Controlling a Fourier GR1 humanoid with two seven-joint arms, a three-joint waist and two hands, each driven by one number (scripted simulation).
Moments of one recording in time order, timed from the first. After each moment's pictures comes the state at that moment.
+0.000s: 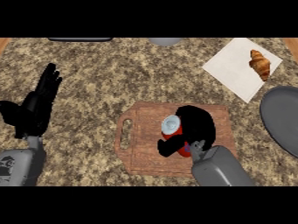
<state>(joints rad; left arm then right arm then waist) -0.23 0.19 0.09 -1.47 0.02 0.06 0.07 -0.37 -0.03 0.45 -1.48 0.83 0.28 0.96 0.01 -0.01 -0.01</state>
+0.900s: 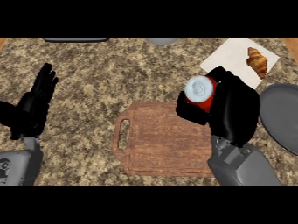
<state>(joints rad) -0.22 0.19 0.10 -1.49 0.01 0.07 0.09 -0.45 -0.06 0.35 -1.77 1.28 0.05 1.05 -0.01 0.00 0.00</state>
